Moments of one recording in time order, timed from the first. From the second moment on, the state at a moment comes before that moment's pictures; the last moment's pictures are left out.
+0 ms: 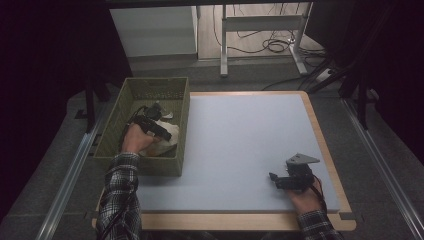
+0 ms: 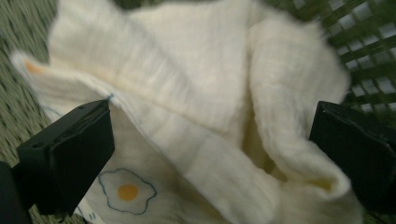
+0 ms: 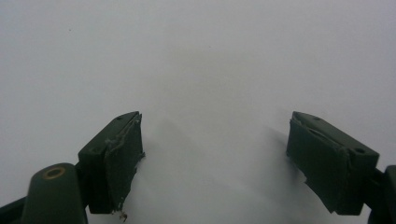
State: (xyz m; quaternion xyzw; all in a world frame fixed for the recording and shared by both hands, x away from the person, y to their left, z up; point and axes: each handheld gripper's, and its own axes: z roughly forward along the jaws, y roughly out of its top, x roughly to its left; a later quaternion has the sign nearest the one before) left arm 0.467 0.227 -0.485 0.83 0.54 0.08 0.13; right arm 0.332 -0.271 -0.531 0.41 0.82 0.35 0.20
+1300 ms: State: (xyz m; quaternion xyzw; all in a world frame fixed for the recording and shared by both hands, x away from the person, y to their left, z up) left arm 0.448 0.265 -0.431 0.79 0.56 0.09 0.23; right arm 0.332 -0.271 -0.531 0.41 0.82 0.35 0.20
